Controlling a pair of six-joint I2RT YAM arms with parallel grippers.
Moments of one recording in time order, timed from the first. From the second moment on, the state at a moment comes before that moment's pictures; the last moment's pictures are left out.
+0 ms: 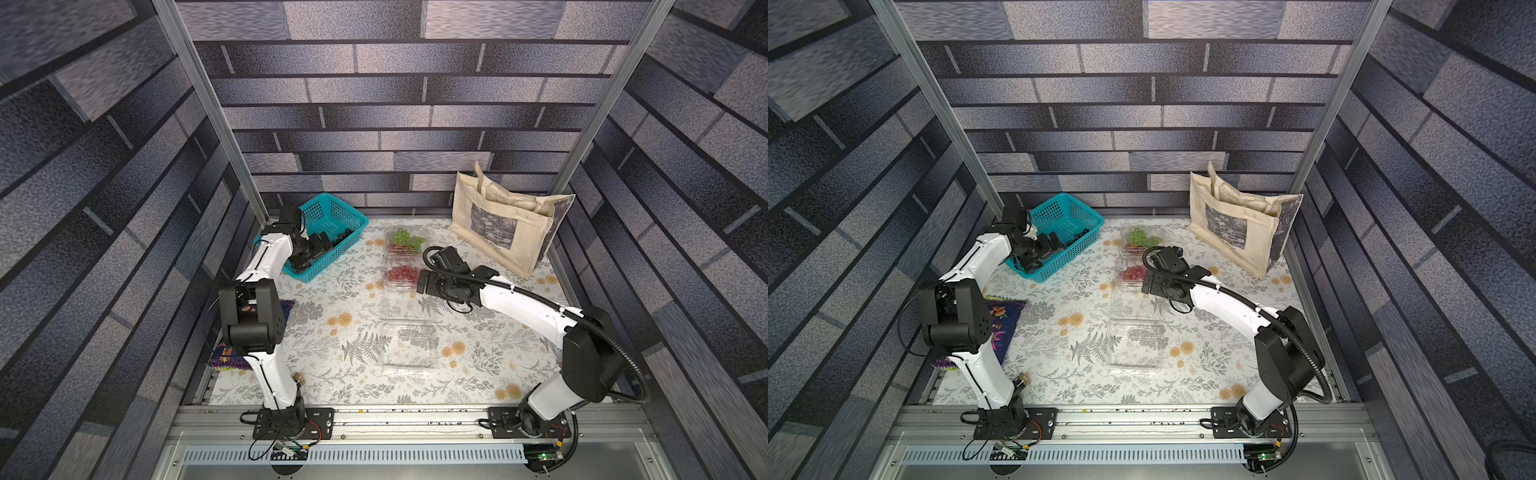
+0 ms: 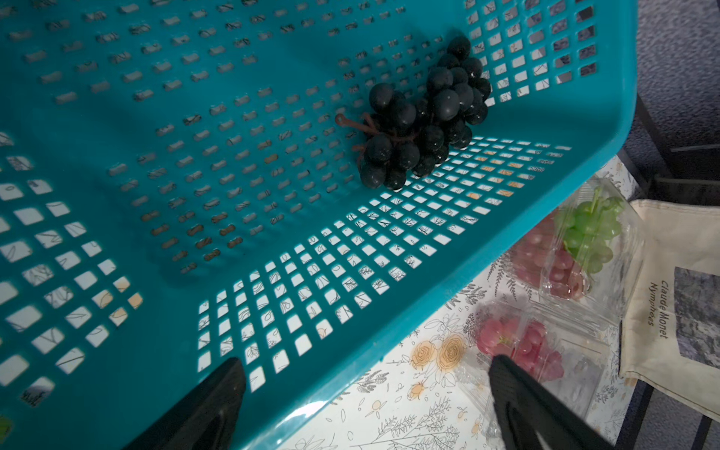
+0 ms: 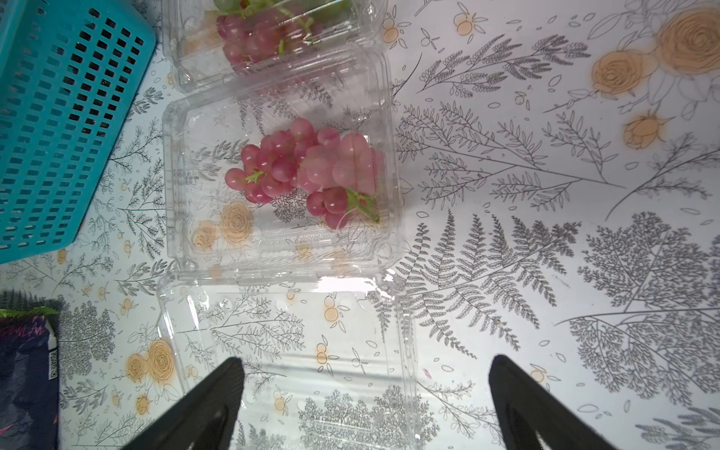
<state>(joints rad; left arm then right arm) 0.06 1.87 1.56 -0.78 0.34 -0.47 0.67 1.59 1.18 -0.57 0.11 0.77</state>
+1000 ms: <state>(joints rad) -0.04 1.99 1.82 -0.80 0.32 -0.54 0.66 1.65 1.29 -0.61 0.07 0.70</state>
